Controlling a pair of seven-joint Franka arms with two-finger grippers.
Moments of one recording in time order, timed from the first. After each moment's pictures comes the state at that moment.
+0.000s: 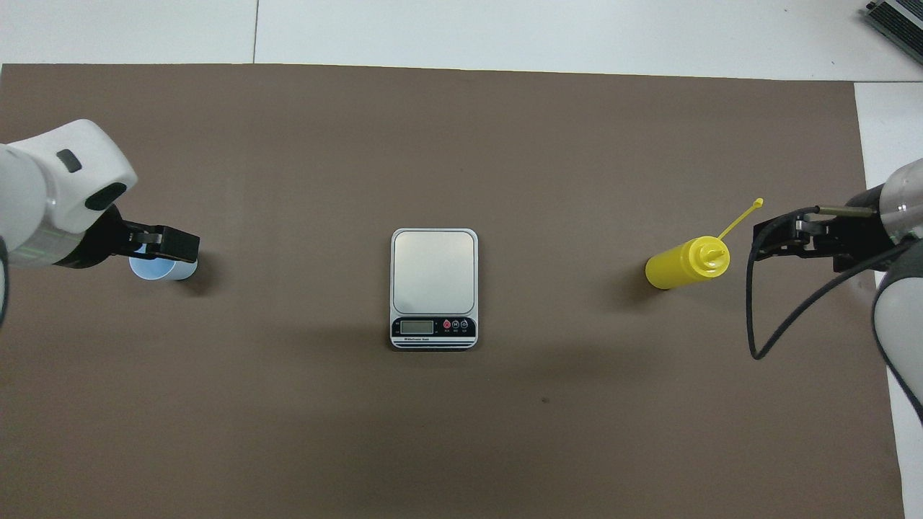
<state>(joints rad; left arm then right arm) -0.11 -0.06 -0.09 -1.81 0.01 1.77 -0.04 -0.09 -0.03 0.12 -1.65 -0.01 1.58 0.19</state>
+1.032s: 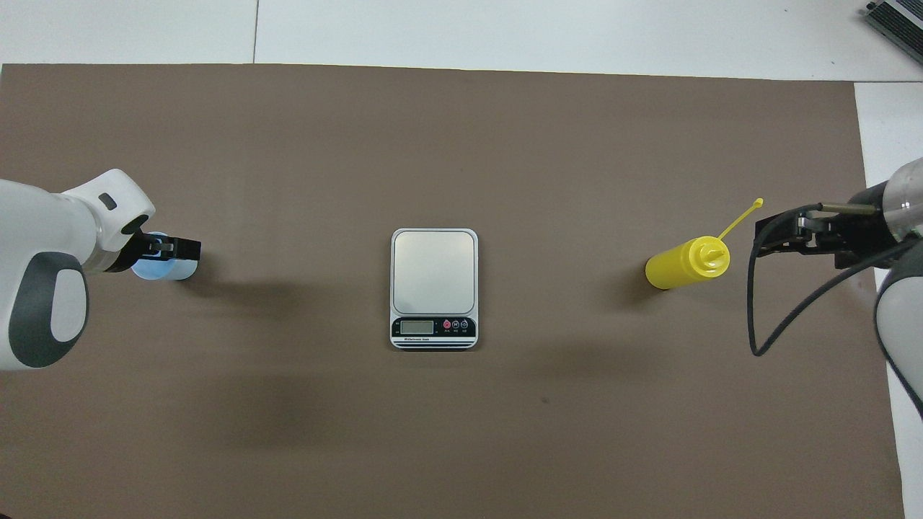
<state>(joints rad) 0.04 0.04 -0.07 -2.14 0.02 2.28 0.07 -0.09 -0.03 0.12 -1.65 -0.01 1.59 0.19</state>
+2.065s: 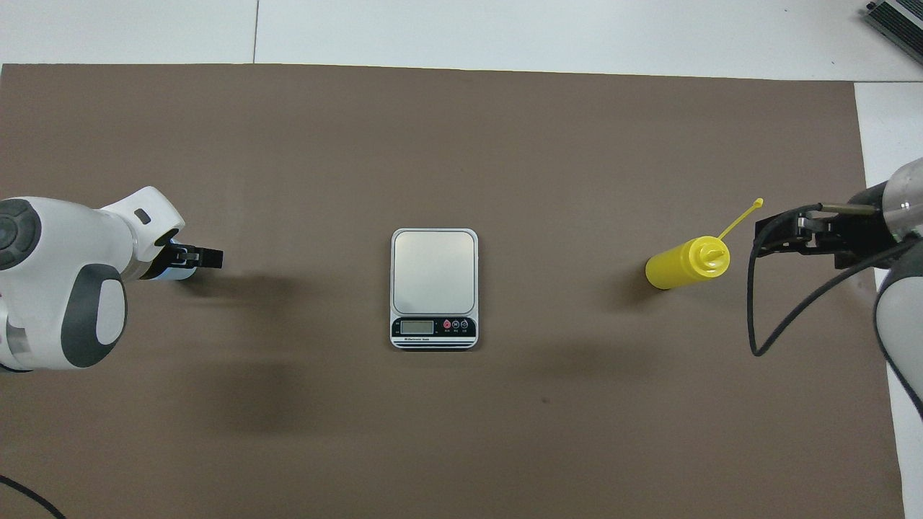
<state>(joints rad) 0.04 0.11 -0.08 -2.19 0.02 2.40 0.07 -0.09 -0.03 0.12 -1.65 -0.01 1.59 0.19</state>
